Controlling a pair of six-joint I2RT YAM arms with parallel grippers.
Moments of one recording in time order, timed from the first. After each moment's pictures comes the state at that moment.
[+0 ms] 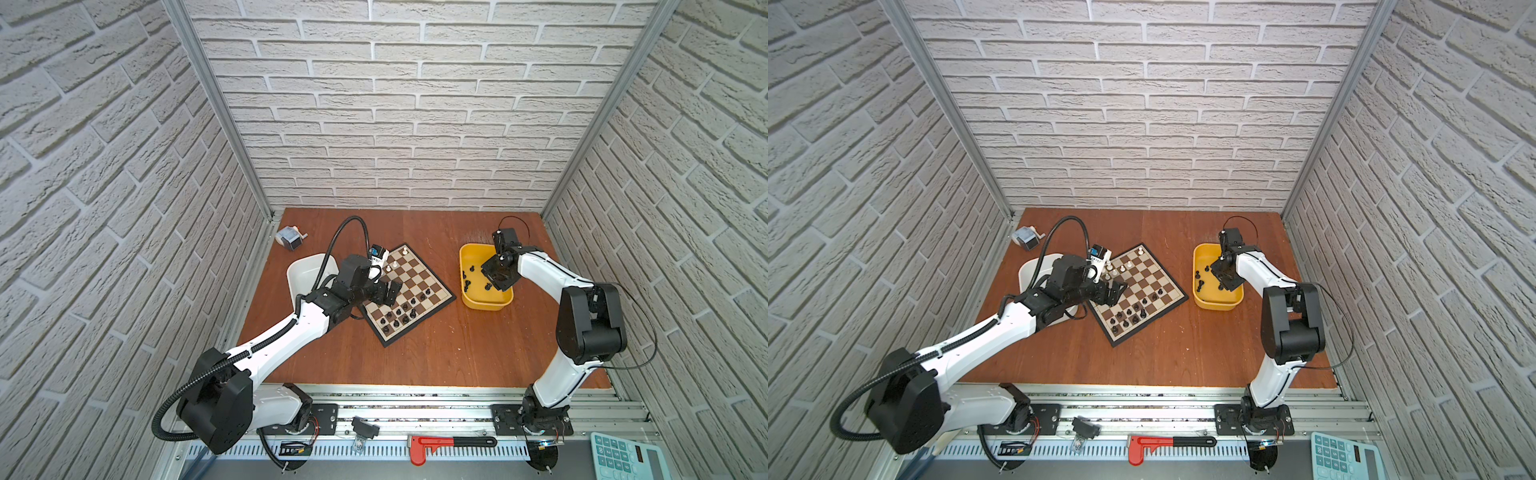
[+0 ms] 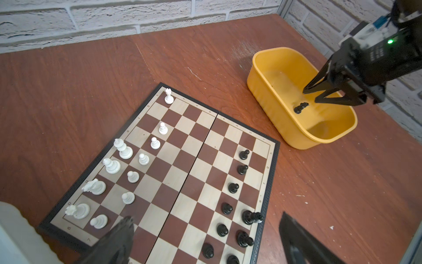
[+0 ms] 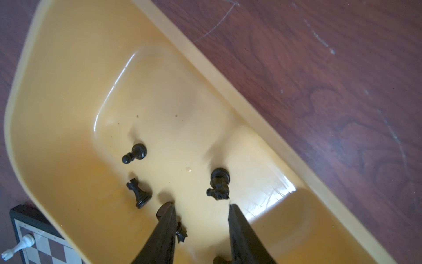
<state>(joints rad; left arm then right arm) -0.60 1.27 0.85 -0.17 0.08 -0.14 0.04 1.78 1.25 -0.72 0.08 1.11</state>
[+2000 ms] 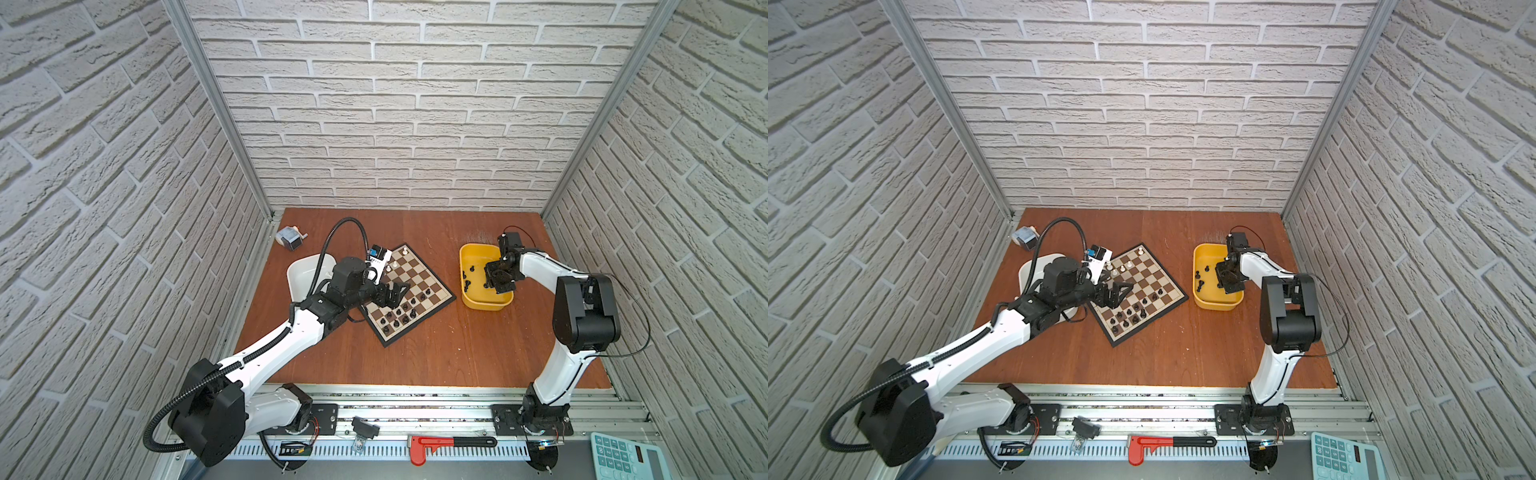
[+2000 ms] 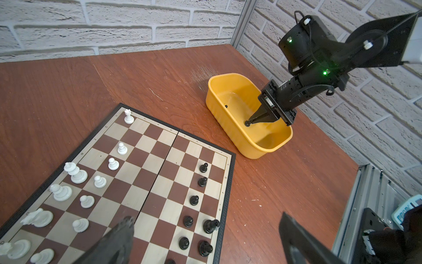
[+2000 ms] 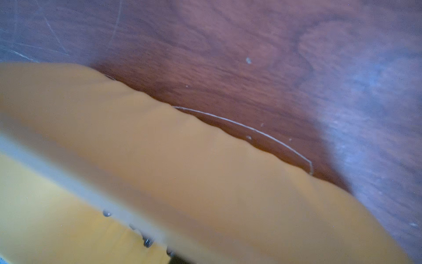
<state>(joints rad) -0.61 1.20 0.79 -0.05 0.26 -0.19 -0.03 1.86 1.24 -0.67 -0.05 1.40</state>
